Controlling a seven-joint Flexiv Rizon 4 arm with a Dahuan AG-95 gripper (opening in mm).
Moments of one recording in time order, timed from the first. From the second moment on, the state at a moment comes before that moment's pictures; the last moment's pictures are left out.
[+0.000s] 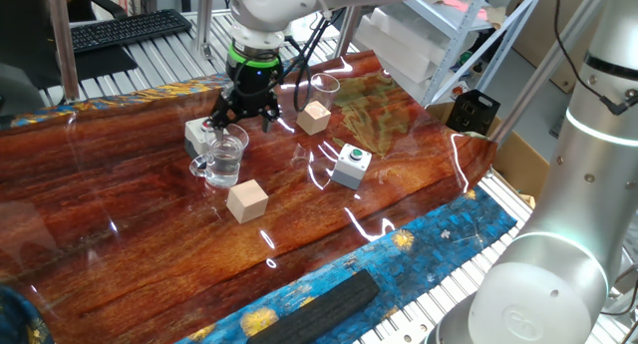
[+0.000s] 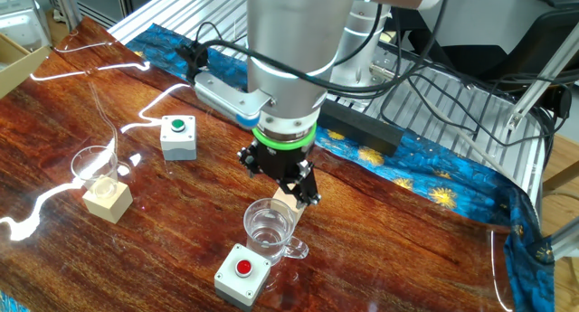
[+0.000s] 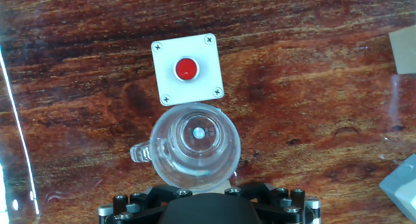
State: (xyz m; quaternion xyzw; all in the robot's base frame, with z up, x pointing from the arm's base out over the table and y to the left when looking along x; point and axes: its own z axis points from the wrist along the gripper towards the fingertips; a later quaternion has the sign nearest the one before) arm 0.569 0.088 0.149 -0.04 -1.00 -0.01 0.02
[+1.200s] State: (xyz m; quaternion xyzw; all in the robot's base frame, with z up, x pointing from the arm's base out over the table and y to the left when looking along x) arm 0.584 0.096 0.137 -0.05 -1.00 -0.02 -0.03
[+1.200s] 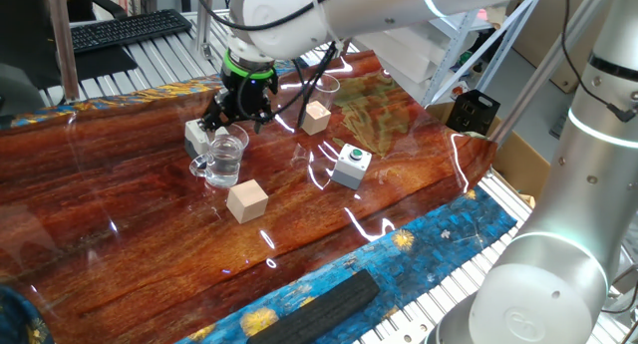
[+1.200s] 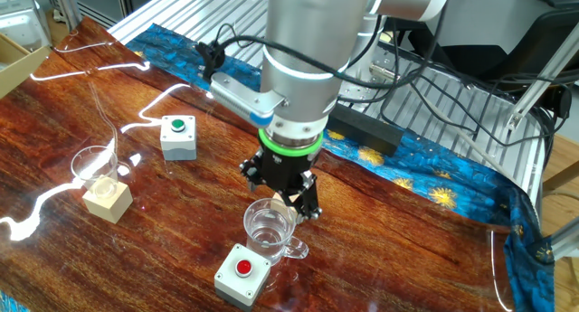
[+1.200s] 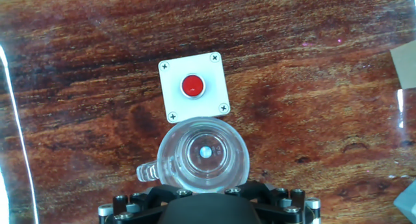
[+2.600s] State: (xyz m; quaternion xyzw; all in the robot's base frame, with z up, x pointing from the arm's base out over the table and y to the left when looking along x) arm 0.596 0.093 0.131 -0.05 -1.00 0.00 -0.01
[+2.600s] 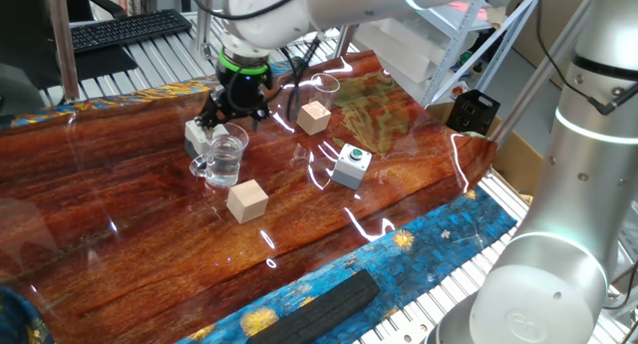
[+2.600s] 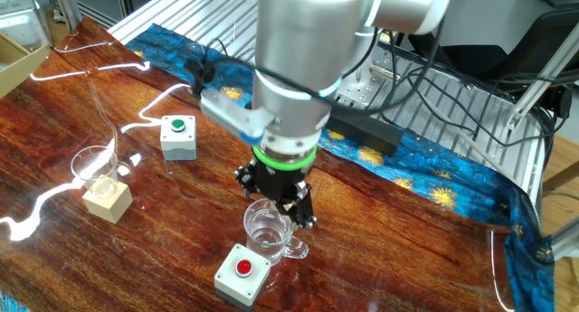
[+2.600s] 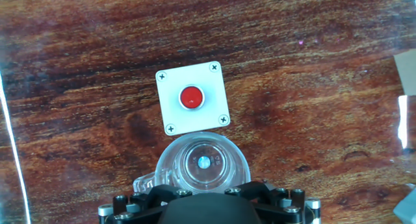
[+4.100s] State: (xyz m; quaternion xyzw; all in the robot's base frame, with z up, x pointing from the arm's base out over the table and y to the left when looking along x) arm 0.598 0.093 0.131 -0.06 -1.00 0.00 0.01
